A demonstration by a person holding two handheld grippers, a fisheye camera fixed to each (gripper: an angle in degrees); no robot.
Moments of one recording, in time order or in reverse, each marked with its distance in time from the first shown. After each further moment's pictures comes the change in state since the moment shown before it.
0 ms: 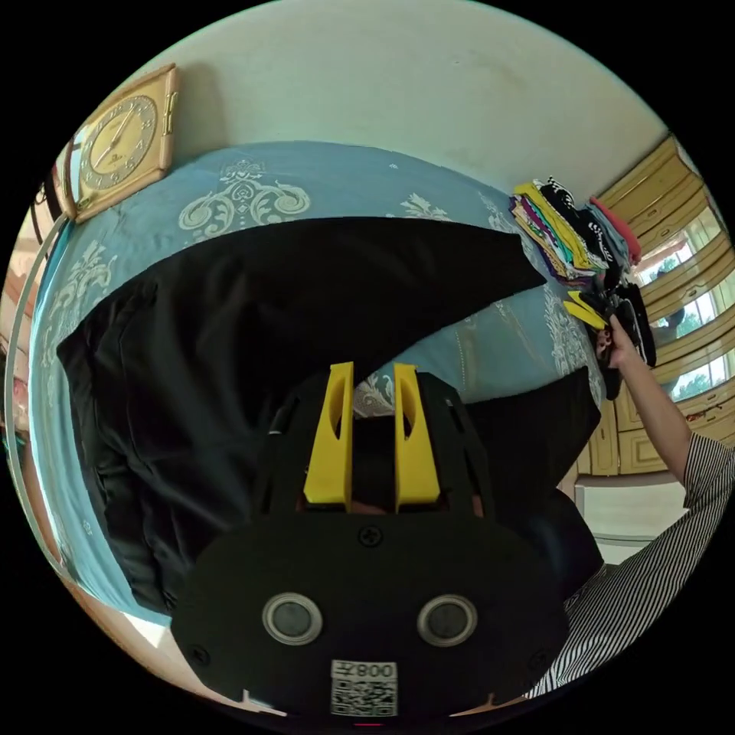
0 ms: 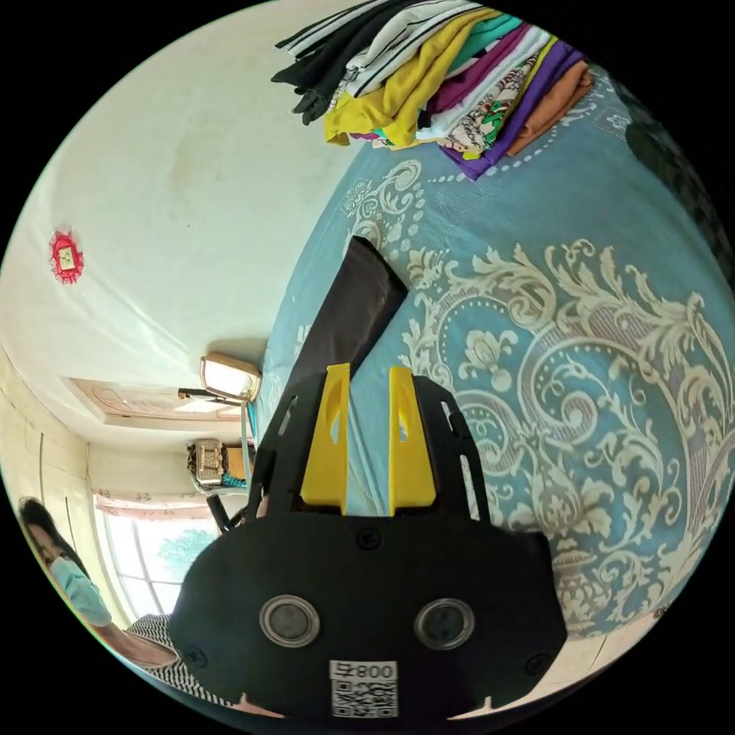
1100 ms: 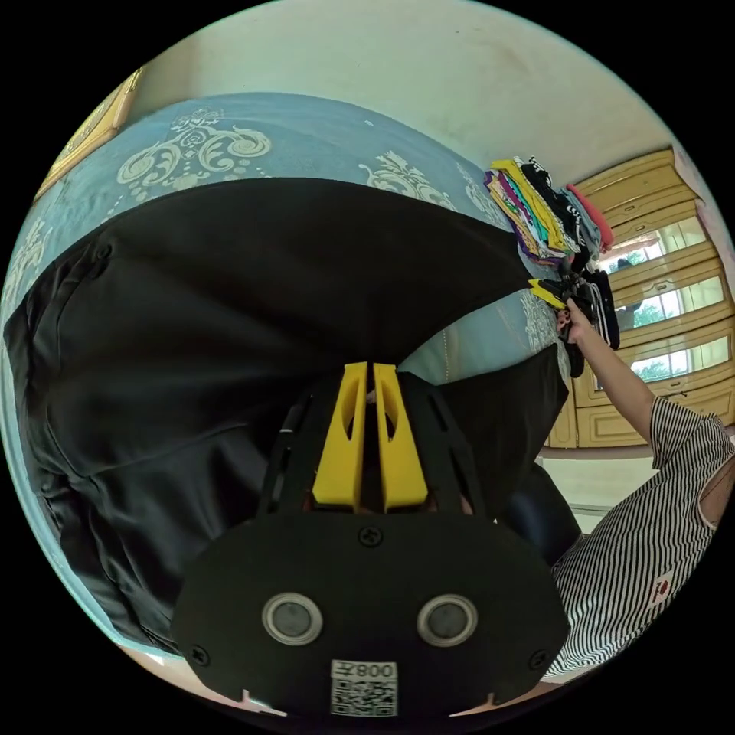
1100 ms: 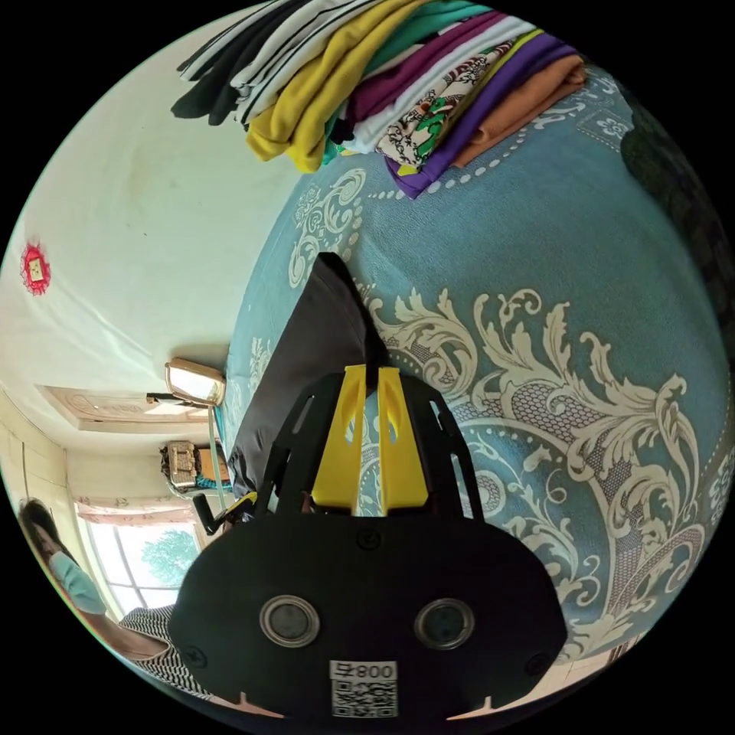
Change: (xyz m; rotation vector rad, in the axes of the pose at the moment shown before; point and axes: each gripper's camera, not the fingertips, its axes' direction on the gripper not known) left arm -0.126 -0.219 0.095 -0.029 0.269 -0.010; right arm -0.049 -0.134 0.091 -0.029 0.065 -0.002
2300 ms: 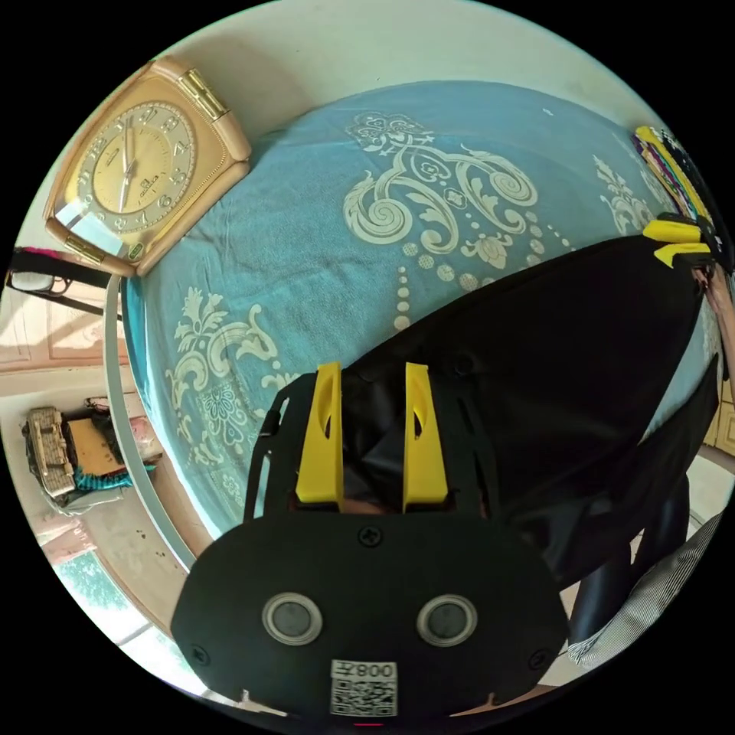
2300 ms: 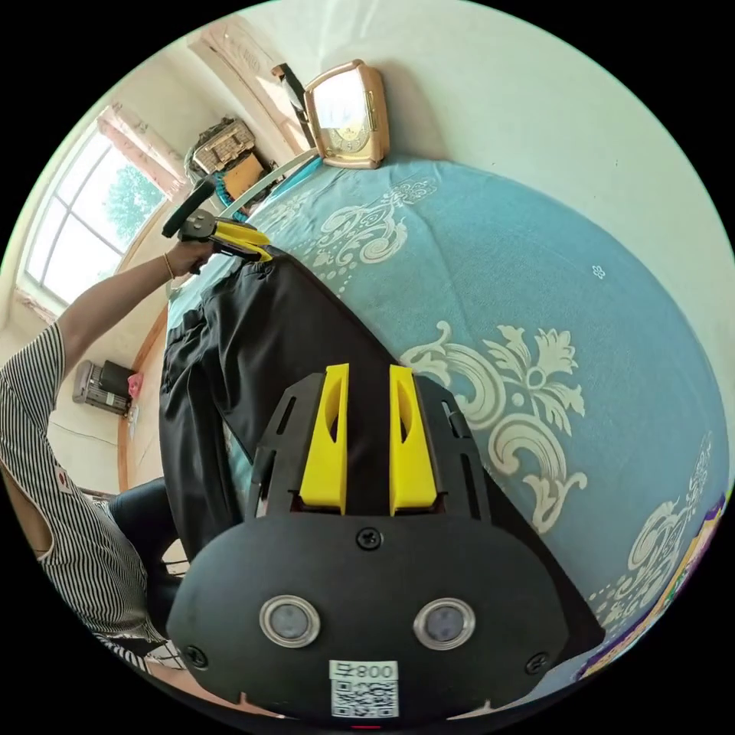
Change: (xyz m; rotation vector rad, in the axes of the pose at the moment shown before) left arm -0.207 -0.298 -0.061 -0.270 -0.665 0.090; right arm -0.552 0.077 0.359 -0.508 0.189 -1.221
